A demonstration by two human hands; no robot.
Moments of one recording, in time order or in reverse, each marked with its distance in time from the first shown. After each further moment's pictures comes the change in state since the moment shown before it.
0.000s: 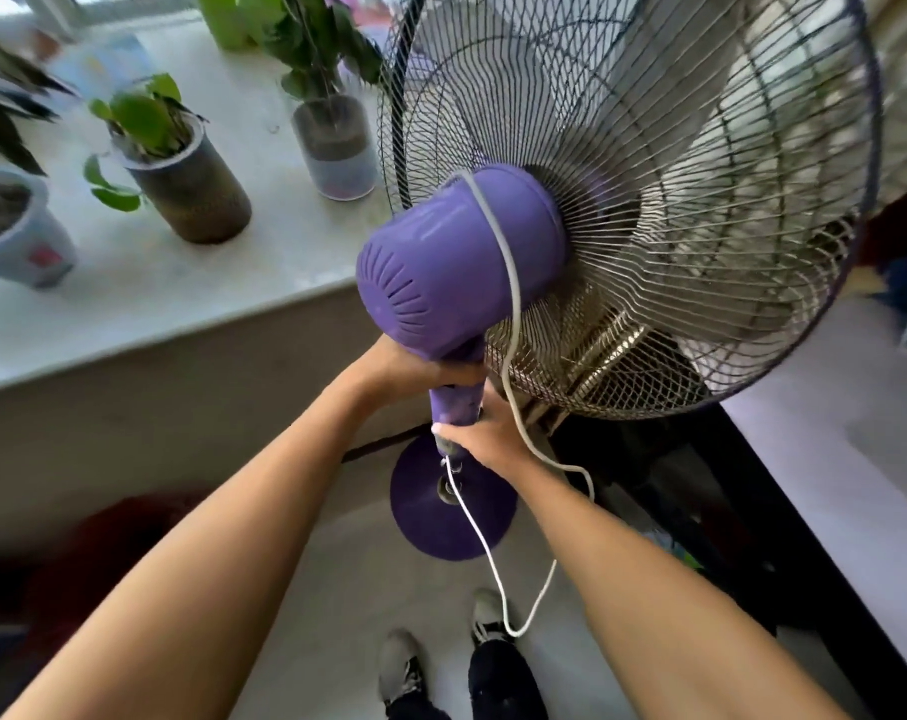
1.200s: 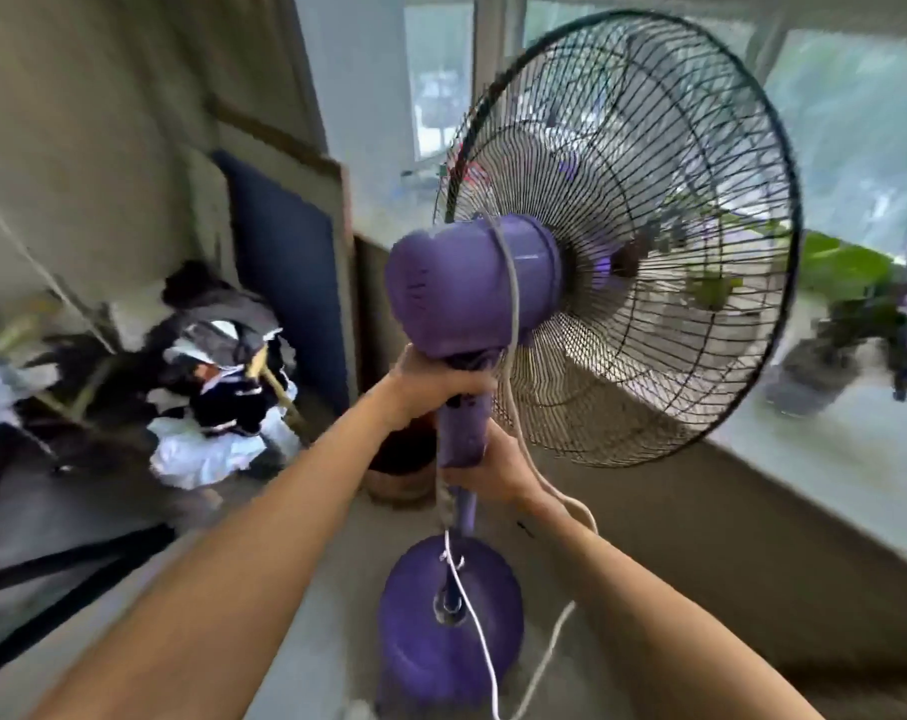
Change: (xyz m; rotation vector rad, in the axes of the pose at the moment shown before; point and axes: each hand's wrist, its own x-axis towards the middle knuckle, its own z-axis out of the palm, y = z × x) left_hand -0.345 0.017 -0.122 -0.335 1.199 -0.370; right_hand -0.167 -0.174 0.173 -0.428 -0.980 -0.575
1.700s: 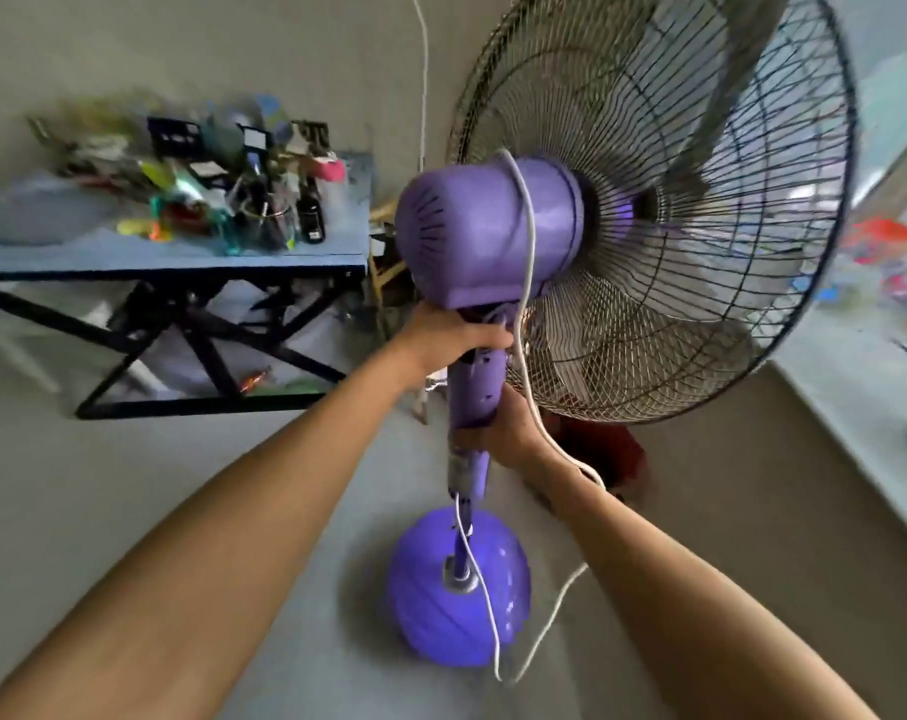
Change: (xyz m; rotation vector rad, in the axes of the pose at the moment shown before) left_hand -0.213 -0.064 -0.234 -0.061 0.711 -0.173; right_hand -0.061 -0.154 0.237 -0.131 -0.536 -0.369
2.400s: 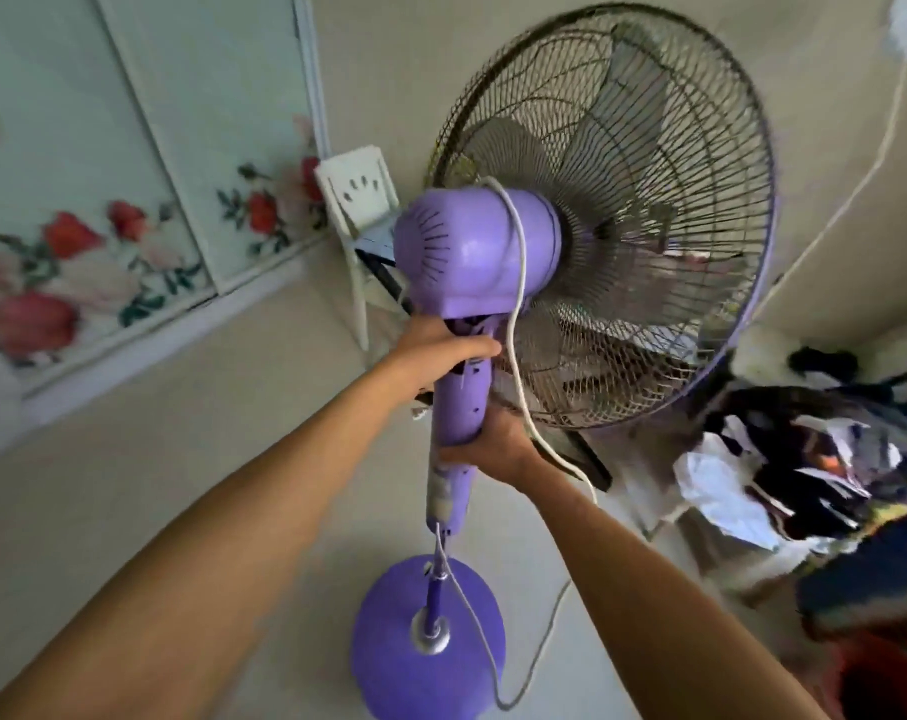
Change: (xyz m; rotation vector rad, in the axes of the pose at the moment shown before) left_hand -0.139 -0.124 -0.491 0.008 0.588 -0.121; right_hand -0.033 -0.320 0.416 0.000 -0.619 -0.473
